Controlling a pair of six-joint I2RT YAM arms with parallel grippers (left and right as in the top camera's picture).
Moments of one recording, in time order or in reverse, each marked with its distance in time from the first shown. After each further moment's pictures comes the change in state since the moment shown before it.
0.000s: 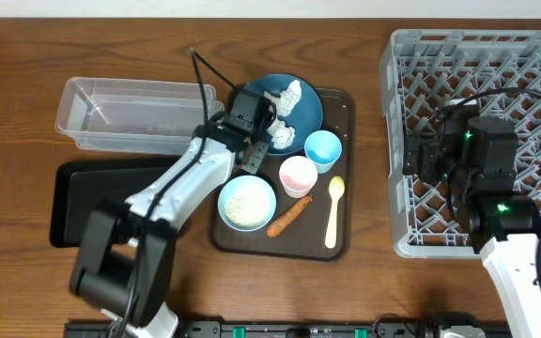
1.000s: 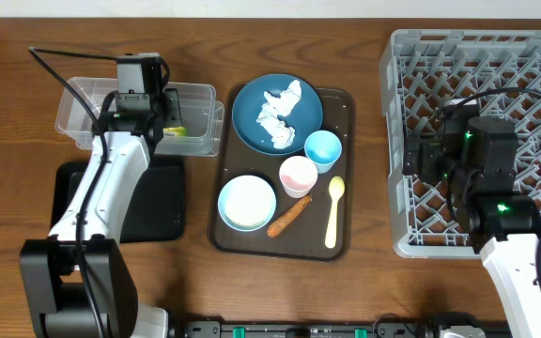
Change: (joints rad) left arm 0.422 -0.102 0.018 0.151 0.021 -0.140; right arm 0.000 0.000 0.000 0.000 0.000 0.000
